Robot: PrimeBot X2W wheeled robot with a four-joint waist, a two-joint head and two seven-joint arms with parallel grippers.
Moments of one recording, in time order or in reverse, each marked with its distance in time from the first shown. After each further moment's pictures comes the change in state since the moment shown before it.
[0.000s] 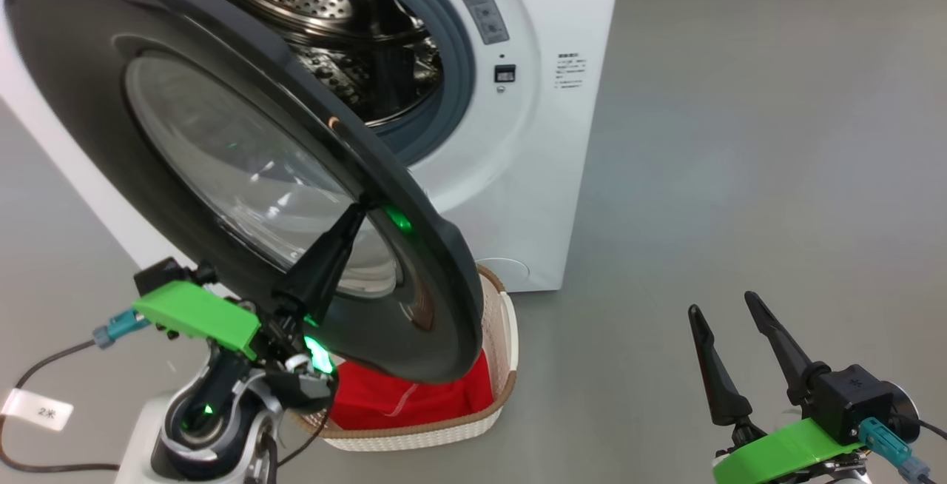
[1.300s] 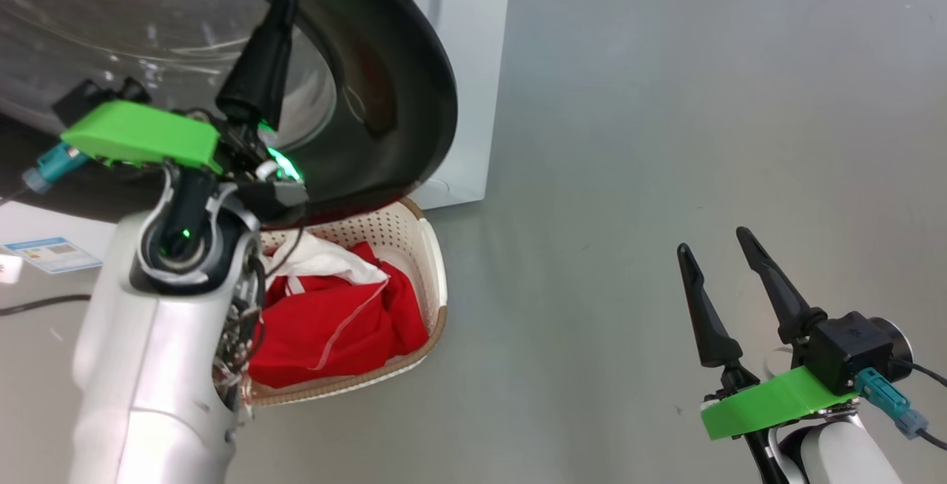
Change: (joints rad) left arm -0.447 -0.011 -0.007 0.312 0.029 -0.161 -0.185; right arm -0.126 -0.002 0.022 0.001 -0.008 0.000 -0.016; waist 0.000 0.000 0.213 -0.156
